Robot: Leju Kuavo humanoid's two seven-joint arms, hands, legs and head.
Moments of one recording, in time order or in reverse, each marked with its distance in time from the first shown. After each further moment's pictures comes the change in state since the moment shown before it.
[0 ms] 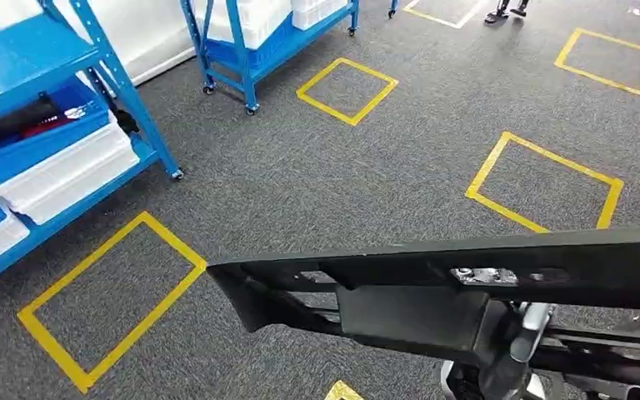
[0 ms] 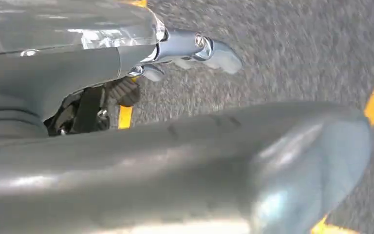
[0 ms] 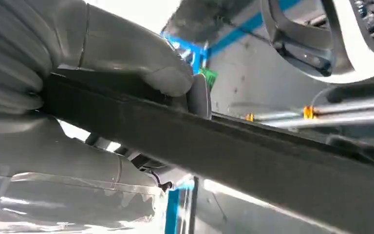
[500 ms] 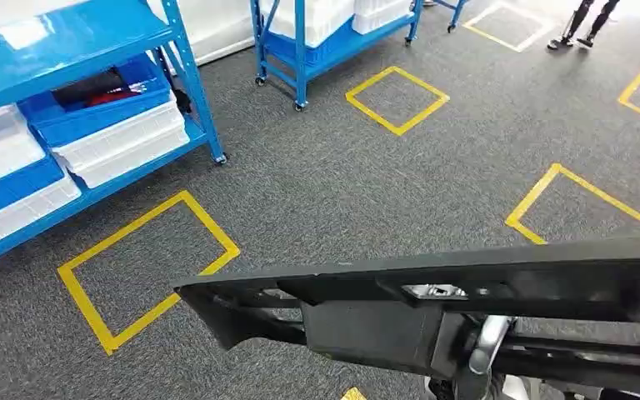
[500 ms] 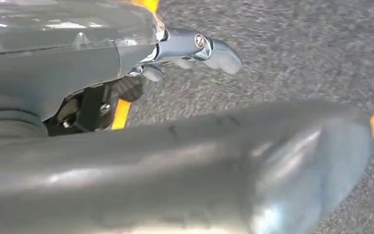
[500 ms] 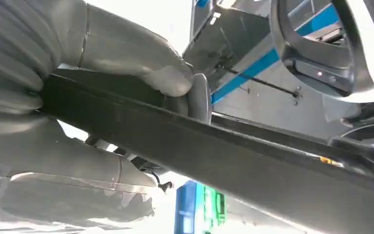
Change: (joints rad) left arm -0.007 -0.066 -0.023 0.002 0.002 -0.022 -0.042; right arm -0.033 -0.058 0.135 0.002 0.031 -0.099 0.000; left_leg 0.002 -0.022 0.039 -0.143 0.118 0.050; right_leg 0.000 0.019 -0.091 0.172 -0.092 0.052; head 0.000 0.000
